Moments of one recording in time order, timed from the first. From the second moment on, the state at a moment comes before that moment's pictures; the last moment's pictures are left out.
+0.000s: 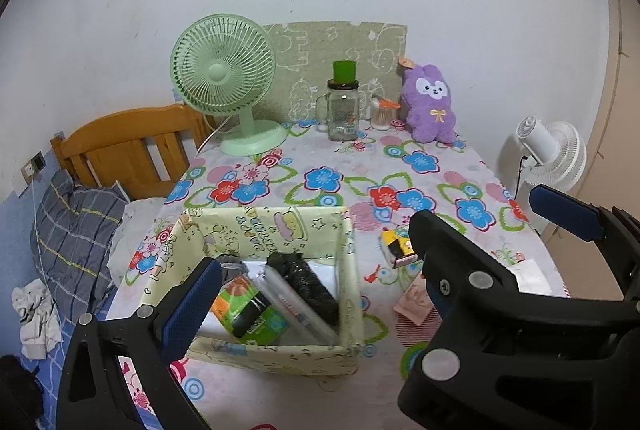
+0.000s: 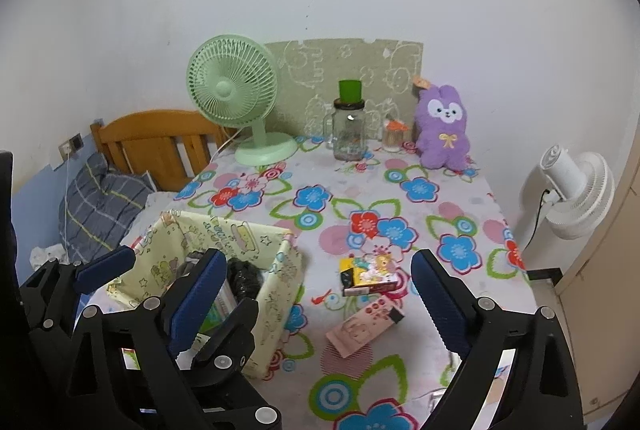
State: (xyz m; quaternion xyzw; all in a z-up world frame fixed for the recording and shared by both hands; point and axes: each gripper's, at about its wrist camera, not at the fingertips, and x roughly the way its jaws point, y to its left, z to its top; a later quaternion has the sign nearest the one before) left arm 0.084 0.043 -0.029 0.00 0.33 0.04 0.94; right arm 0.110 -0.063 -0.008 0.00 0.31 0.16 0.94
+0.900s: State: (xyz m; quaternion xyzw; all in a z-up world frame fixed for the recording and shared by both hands) left arm 0.061 -0.032 -0.030 0.01 0.31 0.01 0.95; right arm 0.080 -0.140 -0.012 0.01 0.29 0.12 0.95
